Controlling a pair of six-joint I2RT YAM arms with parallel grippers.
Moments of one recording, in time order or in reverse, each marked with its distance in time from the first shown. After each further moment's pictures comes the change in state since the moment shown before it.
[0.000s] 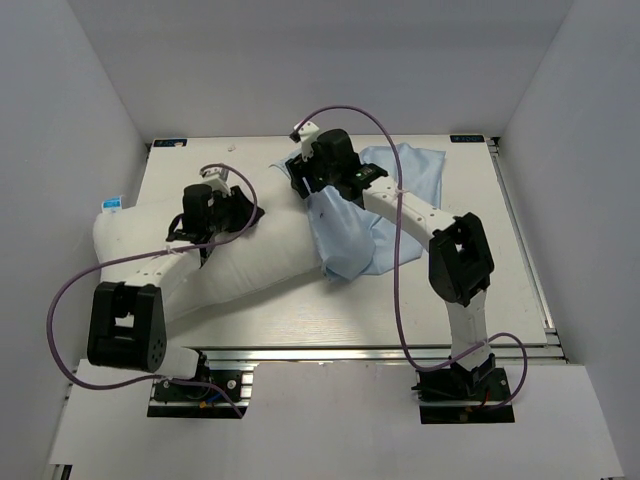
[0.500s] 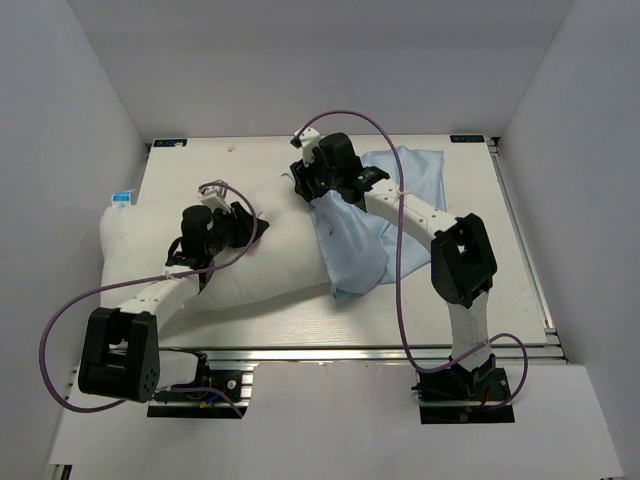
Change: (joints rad) left arm -0.031 -0.166 -0.218 0.156 0.037 -0.092; right arm -0.004 -0.040 -0.053 -0.013 -0.048 0.000
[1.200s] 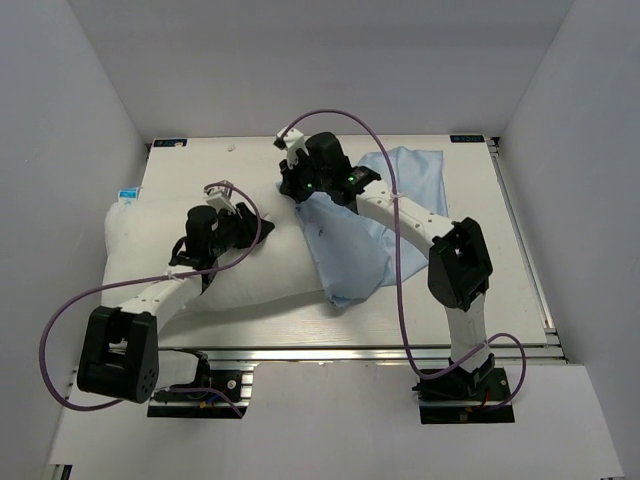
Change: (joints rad) left arm -0.038 -0.010 -0.011 0.016 -0.008 -0.031; right arm 0.056 0.000 0.053 -0.029 -0.114 0.054
